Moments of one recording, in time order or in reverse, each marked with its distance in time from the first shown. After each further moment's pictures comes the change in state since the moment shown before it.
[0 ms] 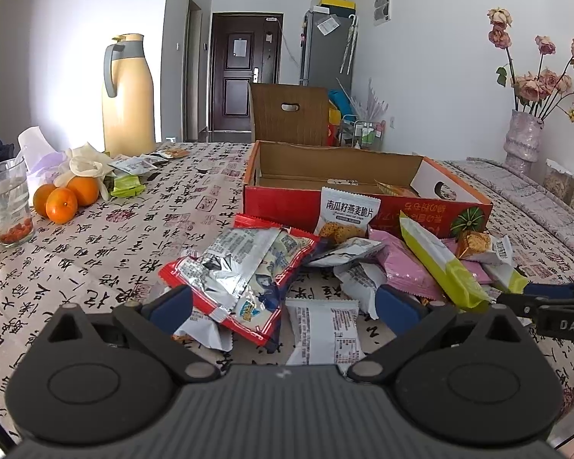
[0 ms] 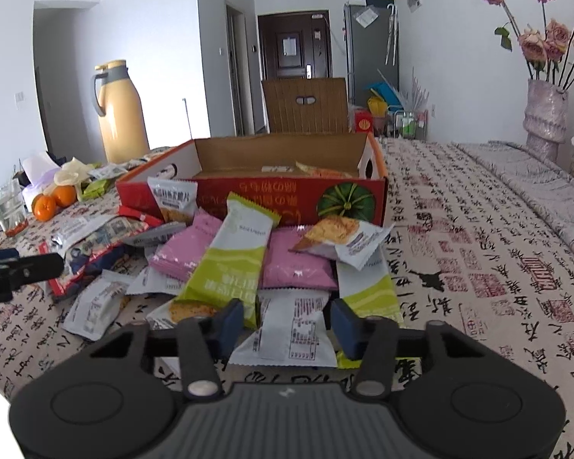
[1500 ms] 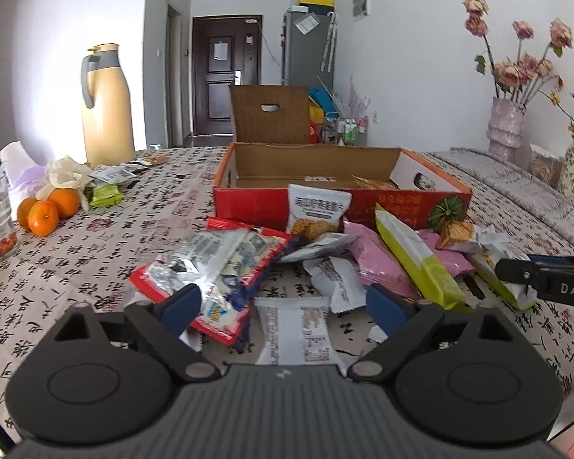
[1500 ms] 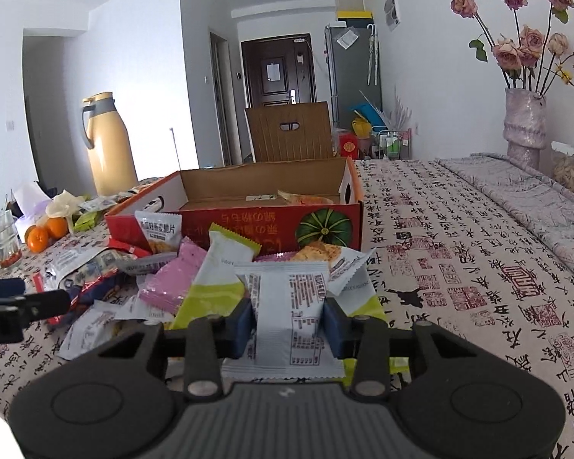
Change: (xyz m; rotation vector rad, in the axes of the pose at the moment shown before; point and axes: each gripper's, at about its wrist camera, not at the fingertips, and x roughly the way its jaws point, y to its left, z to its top) left arm 0.003 -0.023 -0.003 0.063 -0.002 -0.038; right arm -0.014 -0.012 0.001 0.052 -0.094 -0.025
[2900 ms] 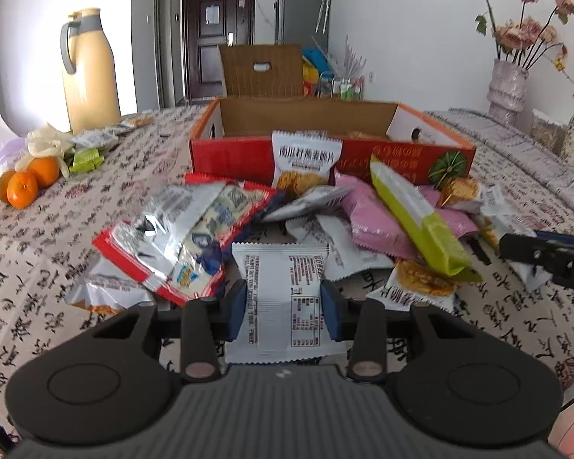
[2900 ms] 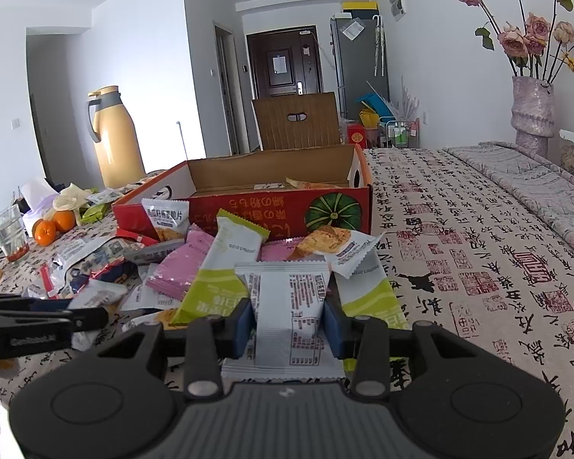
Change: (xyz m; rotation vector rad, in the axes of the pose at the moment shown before) left arm 0.024 -0.008 -0.007 0.011 0.118 -0.010; right arm 0.004 0.001 -0.008 0.009 0.021 0.030
